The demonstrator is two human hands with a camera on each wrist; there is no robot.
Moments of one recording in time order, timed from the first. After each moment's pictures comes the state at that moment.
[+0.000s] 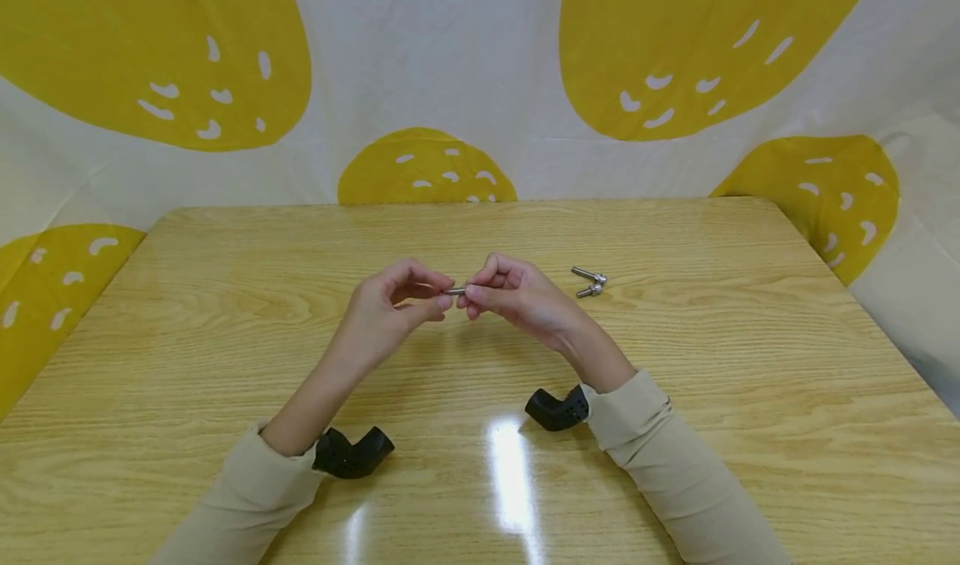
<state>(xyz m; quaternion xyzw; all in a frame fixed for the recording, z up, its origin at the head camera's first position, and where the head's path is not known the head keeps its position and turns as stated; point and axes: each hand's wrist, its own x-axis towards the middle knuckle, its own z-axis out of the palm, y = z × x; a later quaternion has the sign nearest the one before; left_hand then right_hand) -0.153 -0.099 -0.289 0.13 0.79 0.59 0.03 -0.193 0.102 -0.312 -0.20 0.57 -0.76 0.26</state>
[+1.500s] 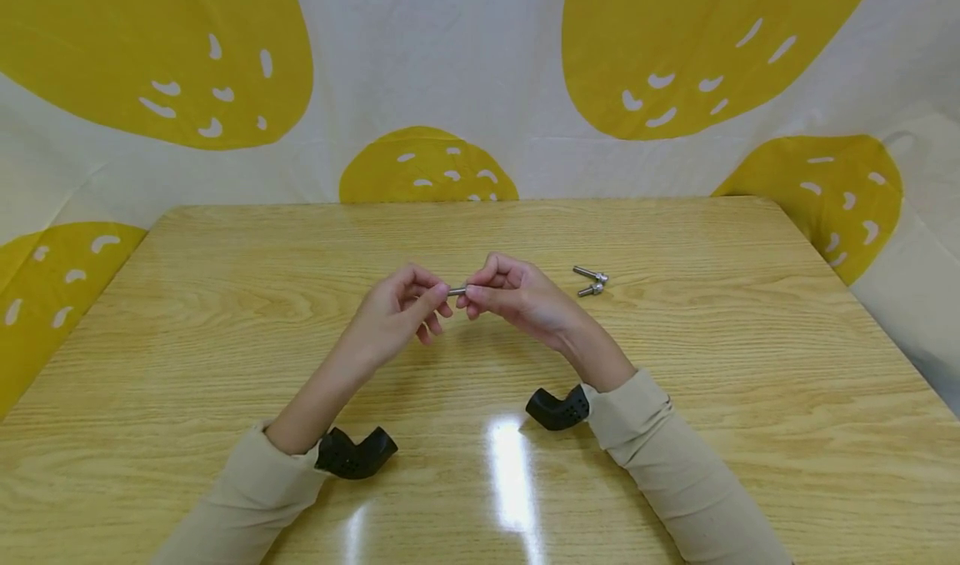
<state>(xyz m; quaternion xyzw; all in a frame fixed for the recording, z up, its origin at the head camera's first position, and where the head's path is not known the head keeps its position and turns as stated) -0.155 -0.097 -0.291 0.10 0.81 0.57 0.10 -0.192 0.101 -0.311 -0.20 0.56 -0.76 0.27</state>
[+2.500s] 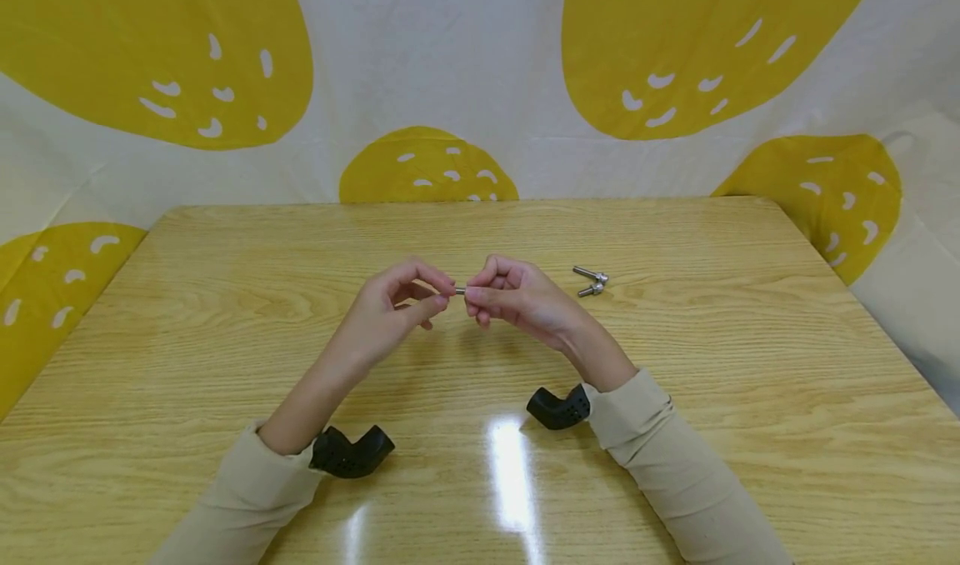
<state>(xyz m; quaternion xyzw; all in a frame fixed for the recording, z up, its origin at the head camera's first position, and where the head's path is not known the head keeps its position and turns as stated) -0.153 -0.100 -0.285 0.13 0.80 0.58 0.07 -0.194 0.102 -0.315 -0.20 0.55 -0.76 0.28</state>
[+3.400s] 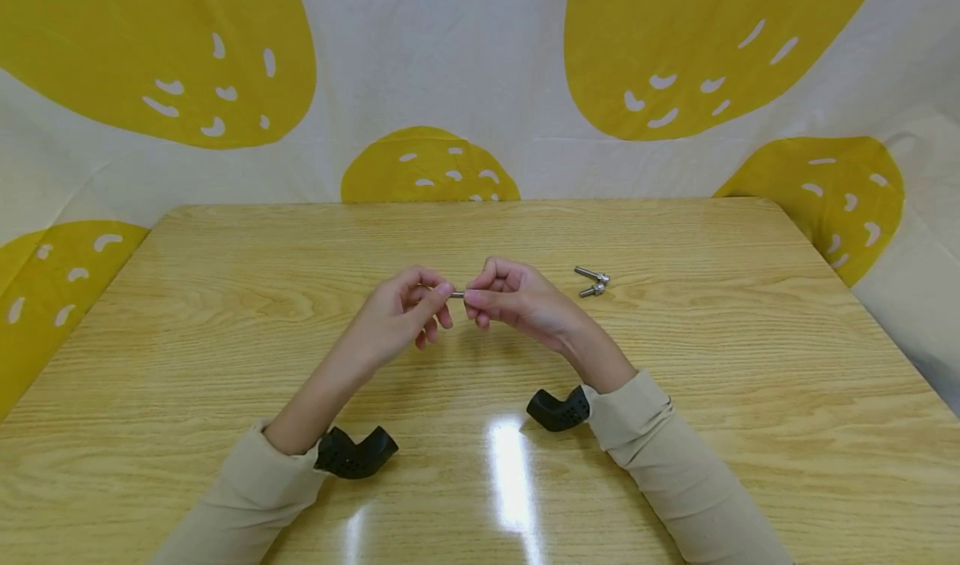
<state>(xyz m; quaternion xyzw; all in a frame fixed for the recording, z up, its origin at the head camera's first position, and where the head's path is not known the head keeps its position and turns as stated) -0.153 -0.099 -0.286 0.11 0.81 0.56 0.12 -0.192 0.099 -0.314 -0.20 0.57 -0.75 0.28</state>
